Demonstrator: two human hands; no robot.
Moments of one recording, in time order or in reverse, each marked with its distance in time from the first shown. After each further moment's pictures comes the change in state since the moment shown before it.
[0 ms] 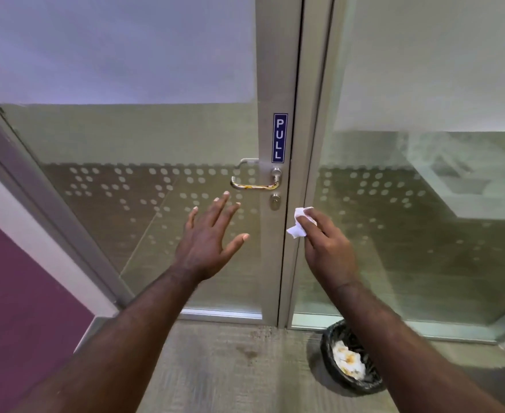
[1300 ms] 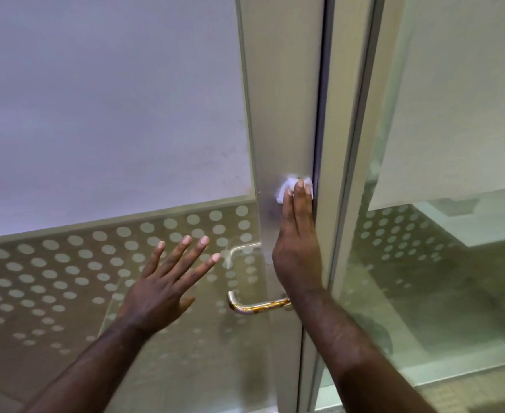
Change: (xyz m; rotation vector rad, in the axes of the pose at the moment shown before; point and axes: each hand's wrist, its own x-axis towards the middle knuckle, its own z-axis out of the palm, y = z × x) left_hand 0.243 -0.185 0.029 0.492 0.156 0.562; right_hand 0.214 0.040 0.205 -0.213 0.322 0.101
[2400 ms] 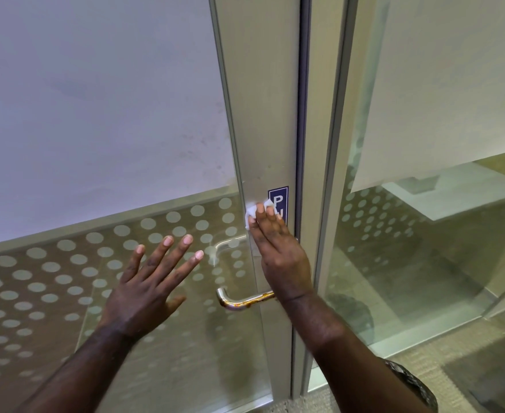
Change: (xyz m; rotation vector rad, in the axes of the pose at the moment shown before) left_hand 0.004 -0.008 0.024 0.091 0.226 0.077; right_hand -0.040 0.006 0.008 -0.060 -0.043 -0.205
